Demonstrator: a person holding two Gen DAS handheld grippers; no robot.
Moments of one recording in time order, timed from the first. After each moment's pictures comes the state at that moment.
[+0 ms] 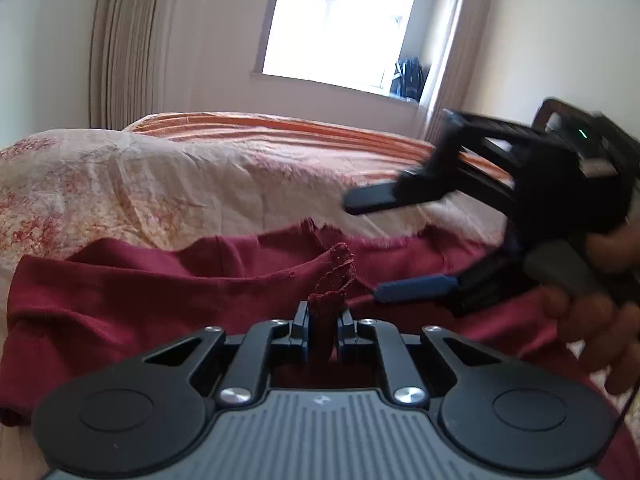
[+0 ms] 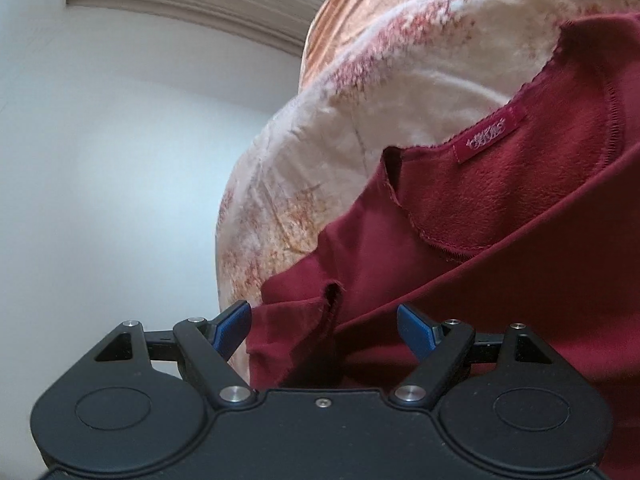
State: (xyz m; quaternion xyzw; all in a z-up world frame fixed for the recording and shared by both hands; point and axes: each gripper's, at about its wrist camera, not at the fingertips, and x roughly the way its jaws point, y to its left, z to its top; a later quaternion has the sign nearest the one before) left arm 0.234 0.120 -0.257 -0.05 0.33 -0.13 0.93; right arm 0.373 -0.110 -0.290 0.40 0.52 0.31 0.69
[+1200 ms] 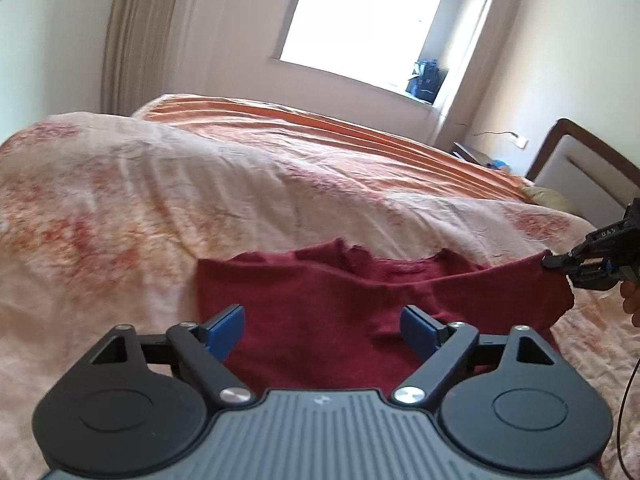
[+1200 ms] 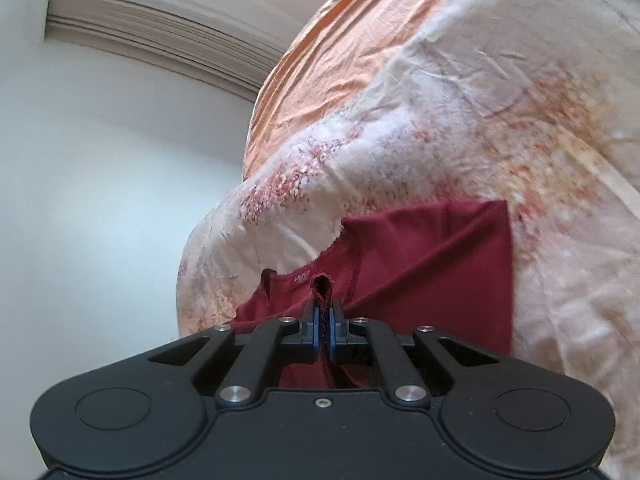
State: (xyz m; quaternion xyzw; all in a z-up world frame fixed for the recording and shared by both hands) left arm 0.253 0.169 -0.225 -0.10 0.35 -0.13 0.92; right arm 0.385 -0.341 -0.259 0.39 0.51 0.24 0.73
